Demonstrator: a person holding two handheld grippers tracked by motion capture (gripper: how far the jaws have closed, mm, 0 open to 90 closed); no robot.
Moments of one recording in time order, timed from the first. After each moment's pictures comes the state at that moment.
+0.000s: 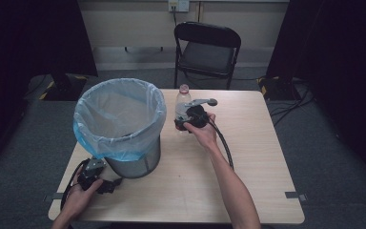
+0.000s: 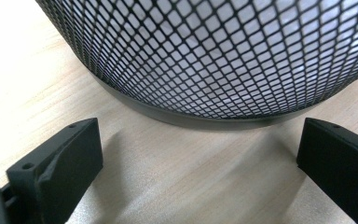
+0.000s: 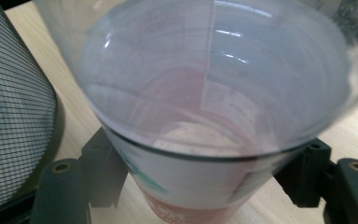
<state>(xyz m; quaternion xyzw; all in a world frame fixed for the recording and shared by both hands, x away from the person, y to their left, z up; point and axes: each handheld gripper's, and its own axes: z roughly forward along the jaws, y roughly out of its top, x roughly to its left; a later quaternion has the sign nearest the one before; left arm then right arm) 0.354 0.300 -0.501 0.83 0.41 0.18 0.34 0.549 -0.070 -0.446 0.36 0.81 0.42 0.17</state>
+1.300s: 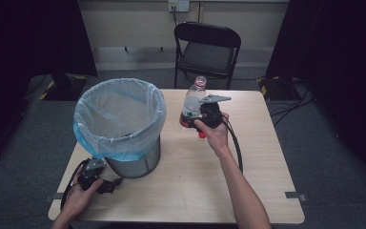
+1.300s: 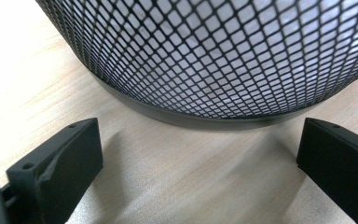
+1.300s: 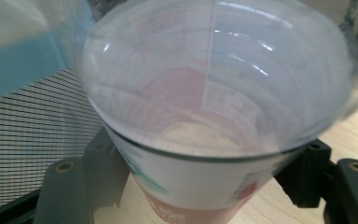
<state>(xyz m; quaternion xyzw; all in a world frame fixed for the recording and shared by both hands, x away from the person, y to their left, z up) 0.353 0.300 -0.502 0.83 0.41 0.17 0.34 0.500 -0.104 -0.383 0.37 0.77 0.50 0.16</state>
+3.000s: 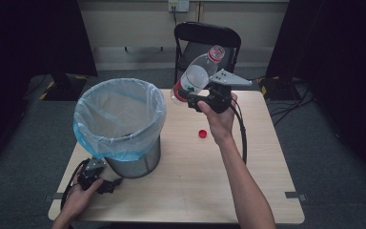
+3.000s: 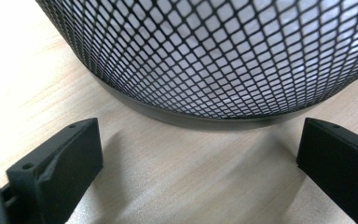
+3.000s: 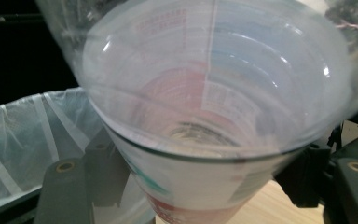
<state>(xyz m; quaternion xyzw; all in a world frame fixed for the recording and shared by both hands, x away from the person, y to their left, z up) 0.353 0.300 -0.502 0.83 0.41 0.17 0.34 0.454 -0.102 -0.269 0.30 0.69 0.63 0.23</state>
